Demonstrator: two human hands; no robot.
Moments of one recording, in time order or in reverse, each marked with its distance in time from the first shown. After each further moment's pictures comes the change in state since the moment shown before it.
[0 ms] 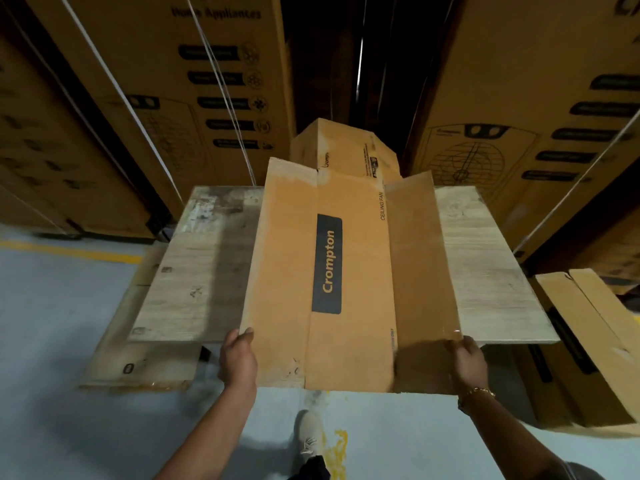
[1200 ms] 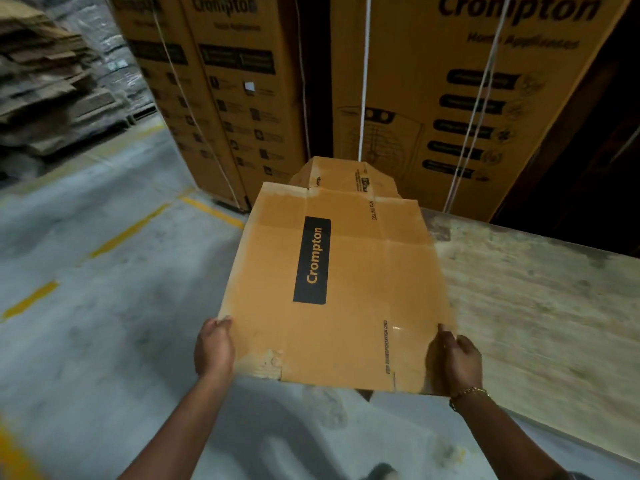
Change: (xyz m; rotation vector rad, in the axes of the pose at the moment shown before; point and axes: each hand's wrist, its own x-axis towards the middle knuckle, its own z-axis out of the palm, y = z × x) left_hand 0.239 0.079 -0.460 0.040 0.440 0.072; right_hand -0.250 -0.164 0.431 0.122 -0.334 -0.142
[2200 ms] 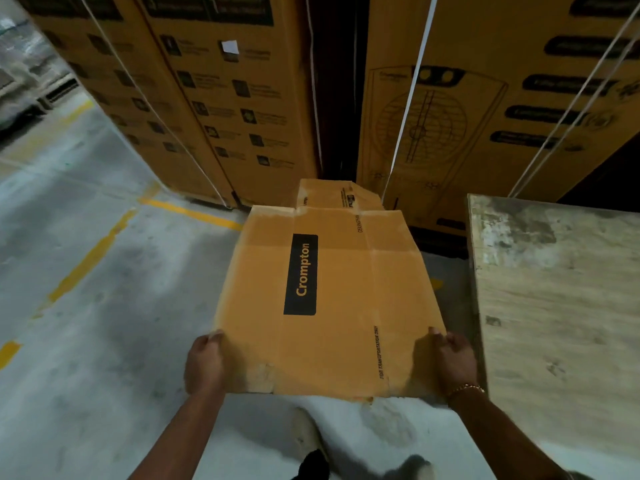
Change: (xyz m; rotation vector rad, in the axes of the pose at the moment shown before) left_hand 0.391 0.043 0.009 0.294 -0.104 -0.054; right_hand 0.061 -0.024 0.347 -0.197 0.129 0.166
